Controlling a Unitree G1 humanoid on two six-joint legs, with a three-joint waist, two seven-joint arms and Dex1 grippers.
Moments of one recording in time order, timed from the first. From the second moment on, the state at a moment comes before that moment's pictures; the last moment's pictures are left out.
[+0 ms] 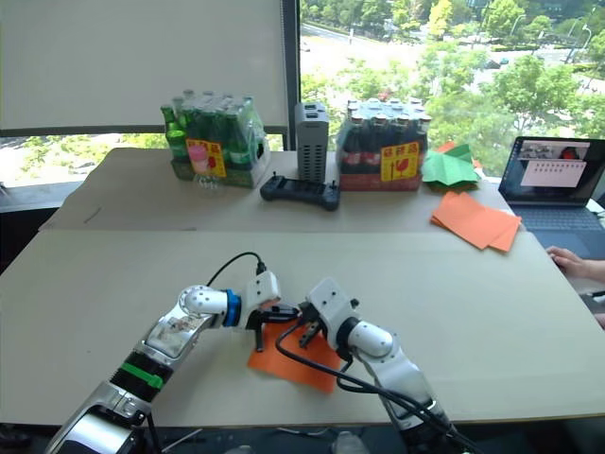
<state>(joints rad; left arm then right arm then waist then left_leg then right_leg) -0.53 0.42 -0.34 0.22 -0.07 0.23 -1.03 -0.23 -0.27 0.33 -0.24 0.00 0.52 0.44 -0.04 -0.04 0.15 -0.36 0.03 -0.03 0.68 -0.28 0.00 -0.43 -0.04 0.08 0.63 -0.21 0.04</state>
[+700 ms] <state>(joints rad) -0.58 0.41 -0.35 0.28 -0.06 0.22 -1.05 -0.25 -0.26 0.32 -0.19 -0.02 0.53 0.39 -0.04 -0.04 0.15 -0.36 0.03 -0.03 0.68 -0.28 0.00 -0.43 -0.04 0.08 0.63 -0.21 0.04</state>
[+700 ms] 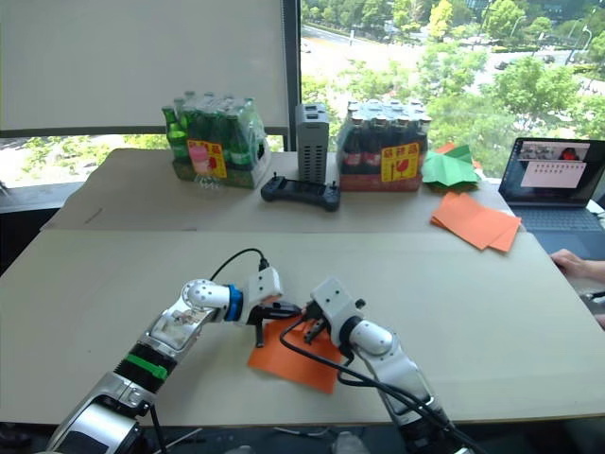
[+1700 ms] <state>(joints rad) -0.58 0.42 -0.36 0.34 0.00 0.13 -1.08 -0.25 -0.28 0.34 -0.21 -0.03 0.56 0.39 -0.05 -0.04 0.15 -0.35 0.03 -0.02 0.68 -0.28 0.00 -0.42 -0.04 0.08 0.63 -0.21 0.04</state>
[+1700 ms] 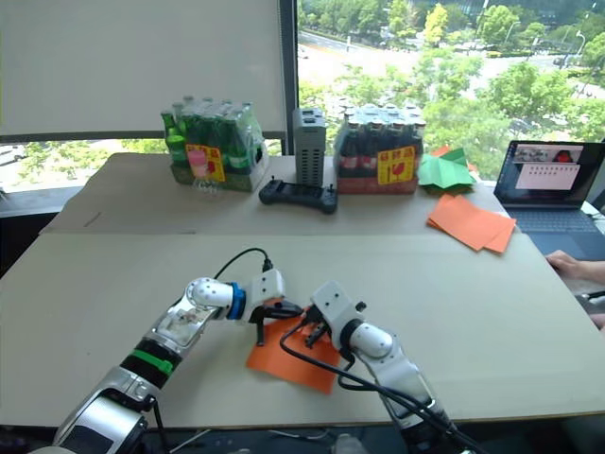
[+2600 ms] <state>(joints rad) -0.40 0.63 -0.23 0.08 -0.09 0.31 -1.09 -0.27 -0.27 0.35 -0.19 -0.03 0.57 0.41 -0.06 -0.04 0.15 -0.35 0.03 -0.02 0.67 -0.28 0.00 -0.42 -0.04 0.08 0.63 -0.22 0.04</state>
